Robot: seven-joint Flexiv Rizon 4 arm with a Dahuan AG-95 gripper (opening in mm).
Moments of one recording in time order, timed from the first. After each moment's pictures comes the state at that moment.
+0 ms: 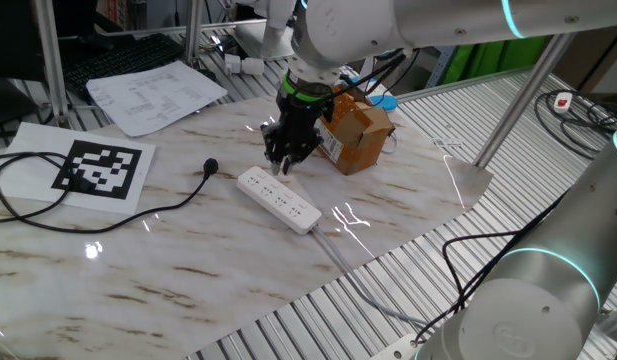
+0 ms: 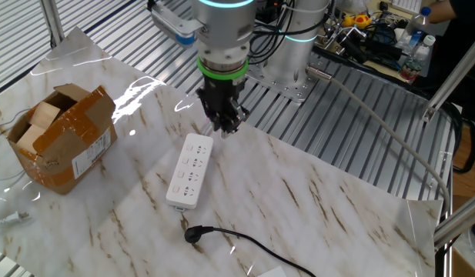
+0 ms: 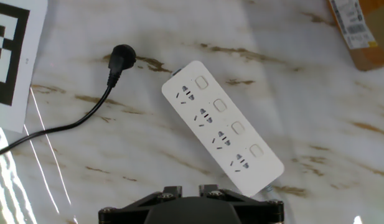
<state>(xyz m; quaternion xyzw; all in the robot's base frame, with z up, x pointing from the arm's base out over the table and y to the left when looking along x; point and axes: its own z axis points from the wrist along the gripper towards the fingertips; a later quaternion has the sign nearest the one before) 0.480 0.021 0.157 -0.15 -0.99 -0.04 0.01</state>
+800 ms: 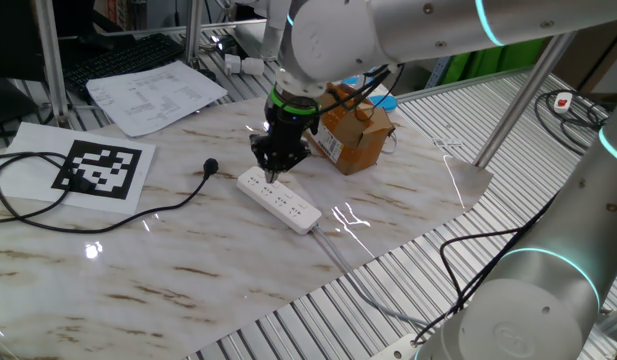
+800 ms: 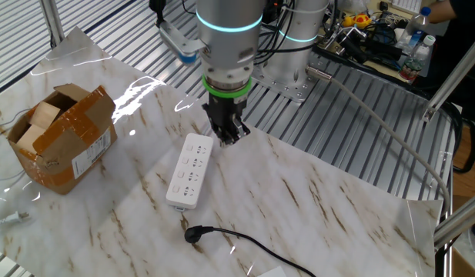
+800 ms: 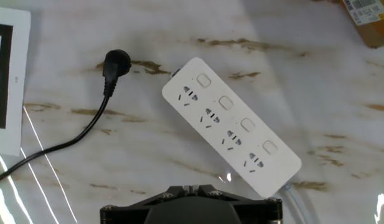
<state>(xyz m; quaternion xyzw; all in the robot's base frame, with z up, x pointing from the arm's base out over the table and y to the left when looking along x) 0.497 0.035 0.133 -0.20 -0.98 -0.03 0.00</state>
